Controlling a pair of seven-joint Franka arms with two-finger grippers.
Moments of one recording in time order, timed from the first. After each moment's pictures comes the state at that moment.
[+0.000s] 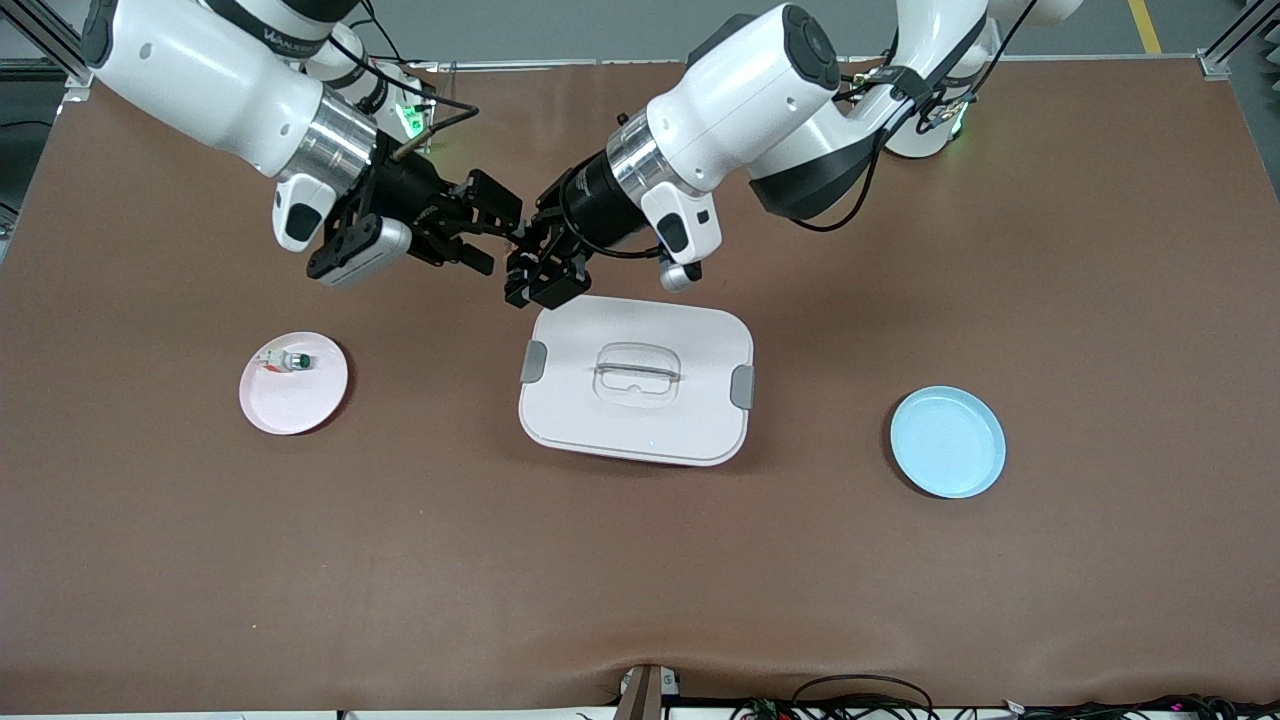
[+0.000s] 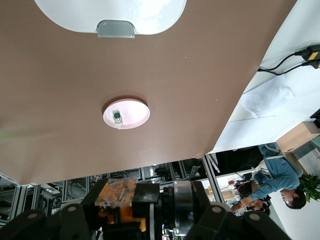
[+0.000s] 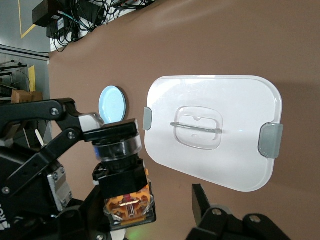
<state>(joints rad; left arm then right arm) -0.34 0.48 -0.60 -1.39 -0.28 2.54 -2.13 0.46 -0.02 0.00 -1.81 0.65 2.12 0.25</state>
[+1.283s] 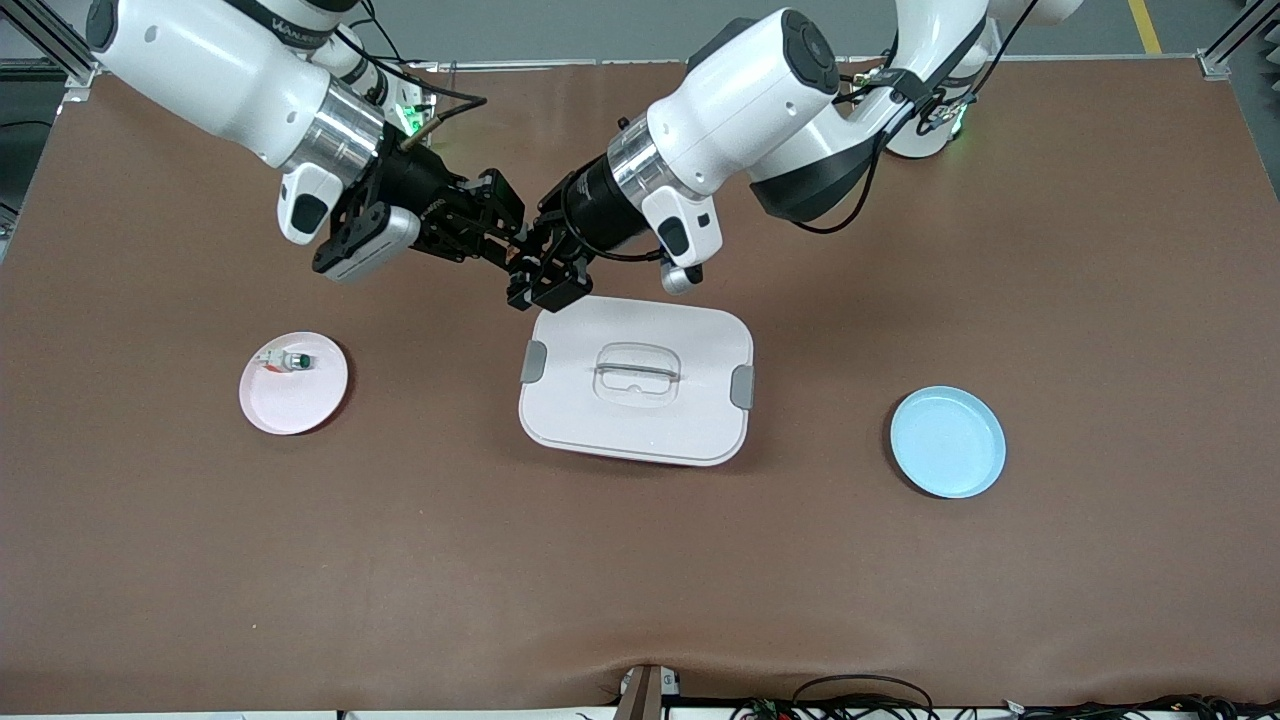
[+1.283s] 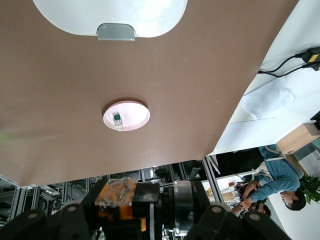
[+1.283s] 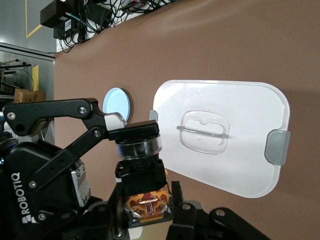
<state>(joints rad) -0.34 0.48 -0.59 -1.39 -0.28 2.54 -2.13 0.47 -0.01 0.01 -1.79 0.64 2.14 0.25</state>
